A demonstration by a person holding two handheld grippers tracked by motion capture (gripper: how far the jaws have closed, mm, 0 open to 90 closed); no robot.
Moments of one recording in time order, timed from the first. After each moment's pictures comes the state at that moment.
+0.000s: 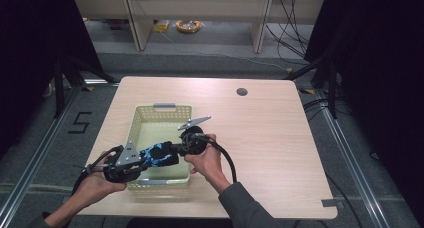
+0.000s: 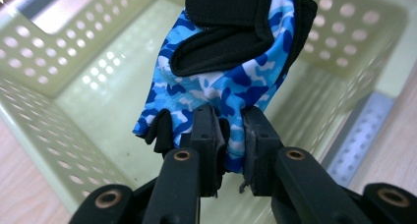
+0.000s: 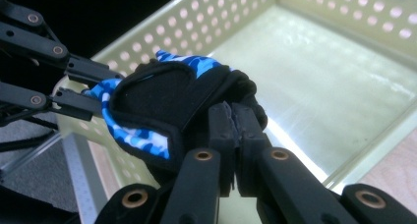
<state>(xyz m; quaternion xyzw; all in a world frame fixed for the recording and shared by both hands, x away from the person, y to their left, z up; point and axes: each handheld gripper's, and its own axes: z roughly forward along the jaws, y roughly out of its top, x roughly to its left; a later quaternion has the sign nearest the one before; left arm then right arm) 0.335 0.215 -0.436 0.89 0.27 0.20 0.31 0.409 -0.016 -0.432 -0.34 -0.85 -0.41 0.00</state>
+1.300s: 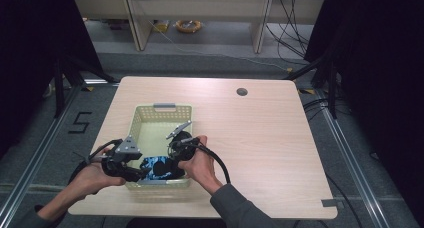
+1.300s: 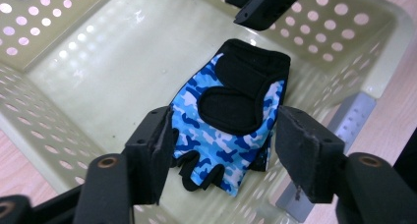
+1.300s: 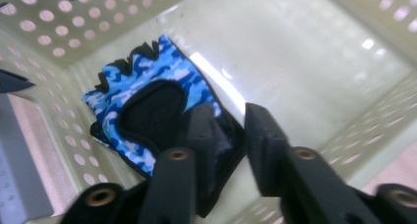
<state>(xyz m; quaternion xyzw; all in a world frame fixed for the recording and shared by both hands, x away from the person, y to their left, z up) 0.347 0.219 -0.419 0.89 0.31 0.13 0.30 0.403 0.009 -0.437 -0.30 -0.90 -0.31 -0.08</state>
